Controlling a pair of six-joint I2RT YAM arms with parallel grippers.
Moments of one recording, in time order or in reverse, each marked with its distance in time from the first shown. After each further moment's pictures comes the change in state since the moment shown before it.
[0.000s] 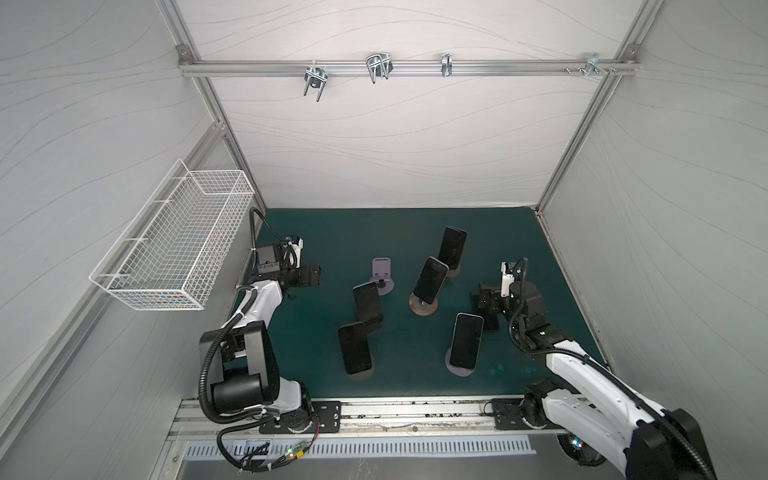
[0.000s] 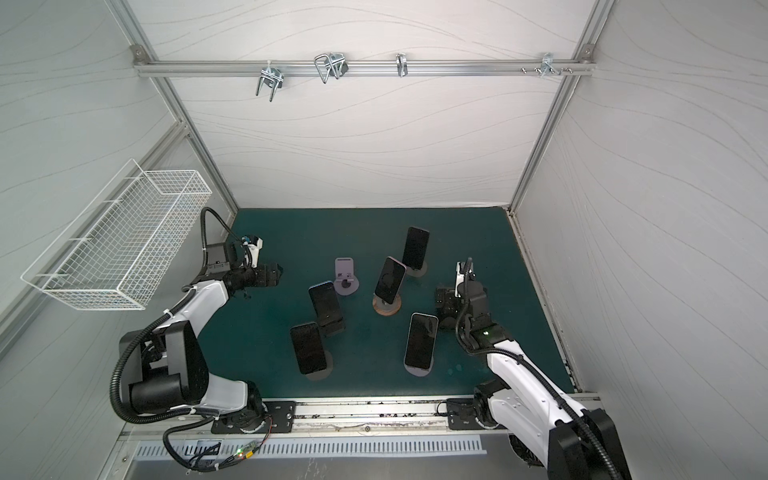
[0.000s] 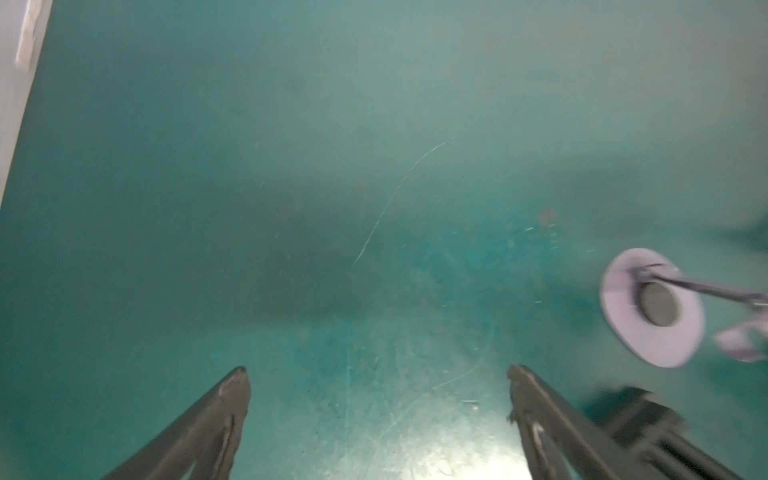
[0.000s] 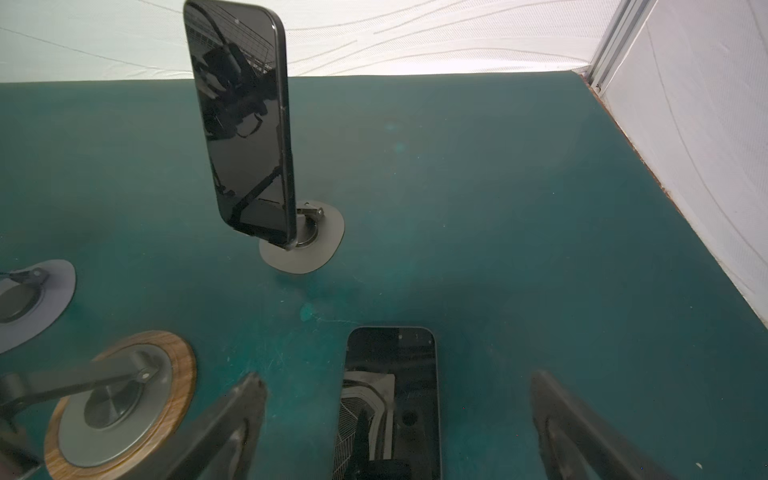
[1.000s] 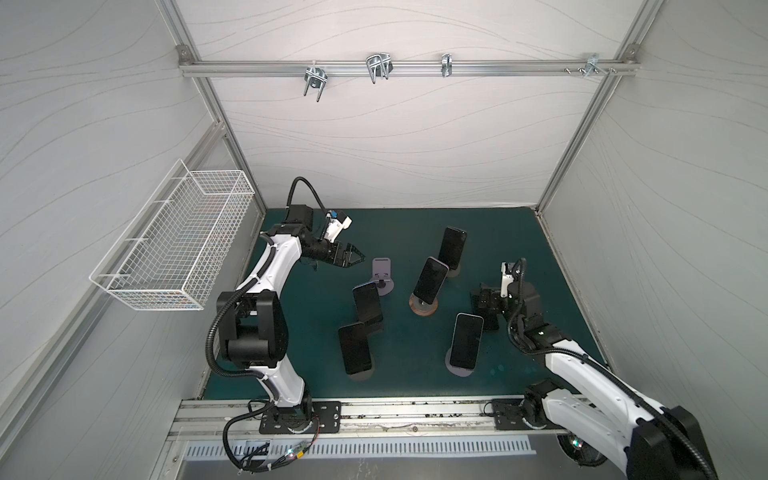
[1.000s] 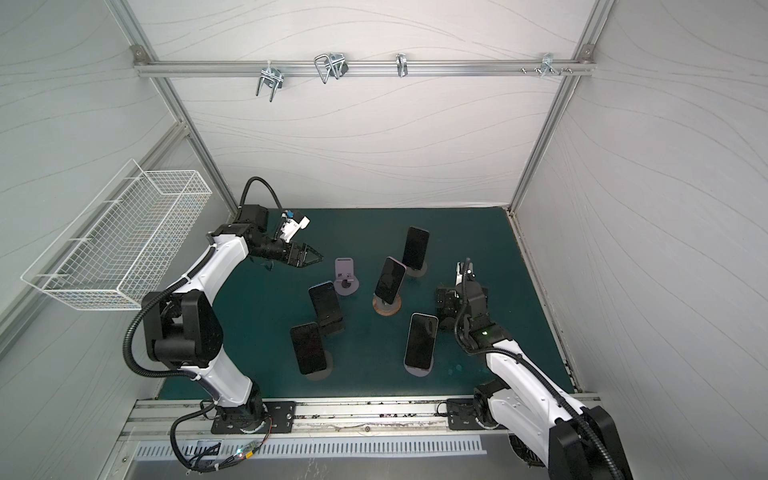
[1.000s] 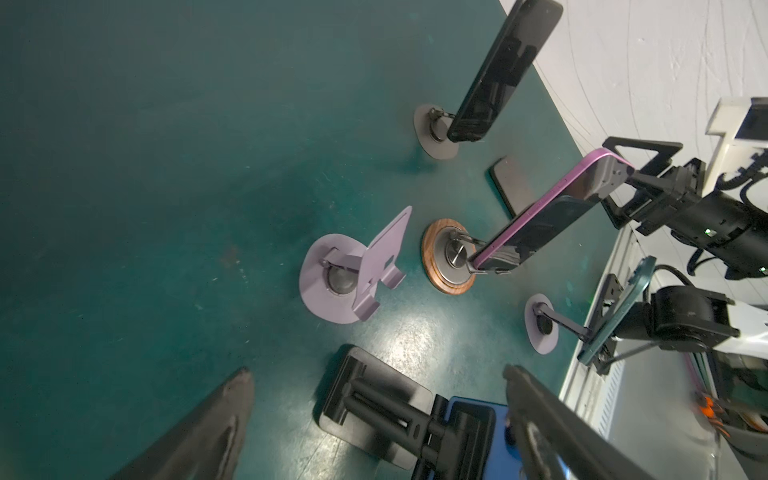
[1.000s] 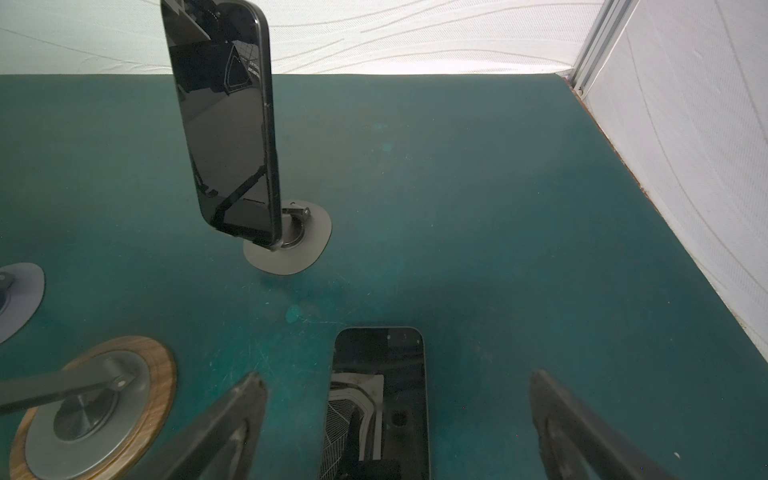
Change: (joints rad) left arm -0.248 0.289 0.536 -0.573 0.467 0.160; right arm 0.026 0.008 0.000 0.003 0.054 -0.002
